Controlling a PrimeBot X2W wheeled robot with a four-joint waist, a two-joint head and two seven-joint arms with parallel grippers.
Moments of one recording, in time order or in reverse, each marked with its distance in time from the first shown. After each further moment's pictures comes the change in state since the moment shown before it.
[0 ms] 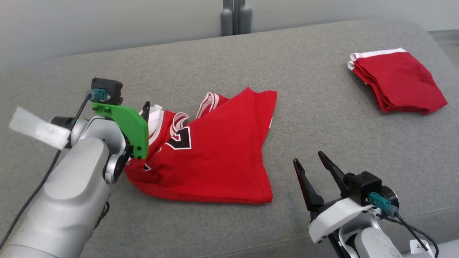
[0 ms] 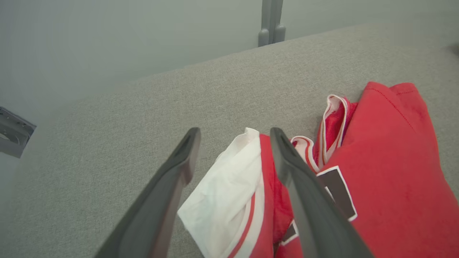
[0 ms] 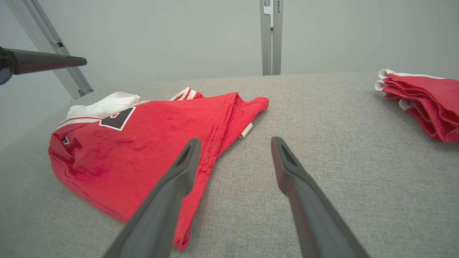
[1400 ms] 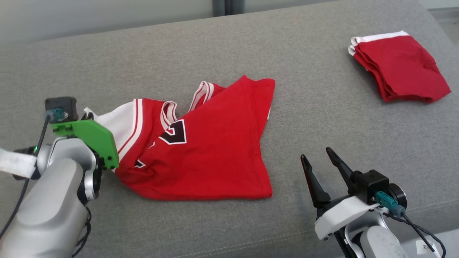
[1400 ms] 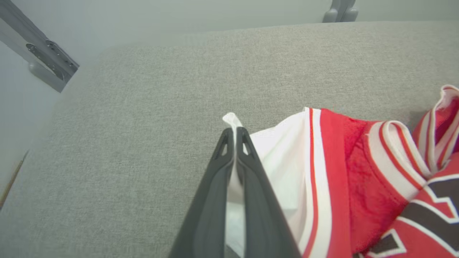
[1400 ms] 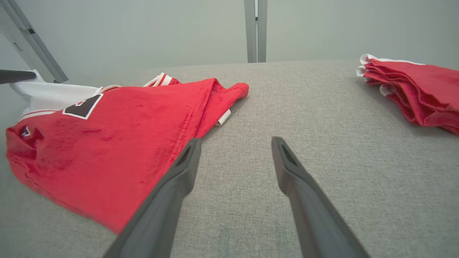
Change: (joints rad) left arm 0.094 0.085 0.080 -0.072 -0.044 0.218 -0.017; right arm -0.004 0.000 -0.040 -0.010 -0.036 0.000 -0.019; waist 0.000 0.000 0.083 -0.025
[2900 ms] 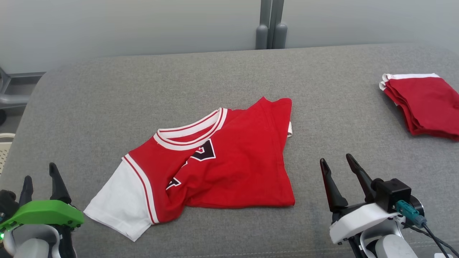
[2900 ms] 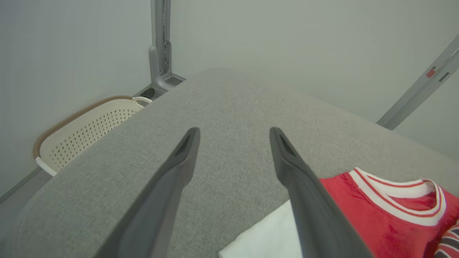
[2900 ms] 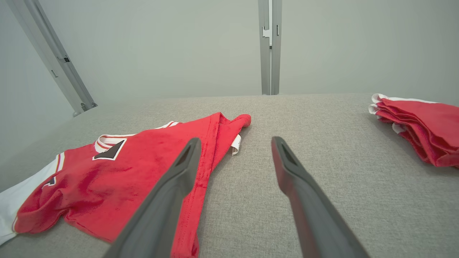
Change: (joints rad) left arm 0.428 -0.066 0.456 -0.033 -0.081 -0.176 -0.448; right arm 0.066 -0.001 -0.078 -0.041 0.023 0.000 -0.003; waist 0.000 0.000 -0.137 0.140
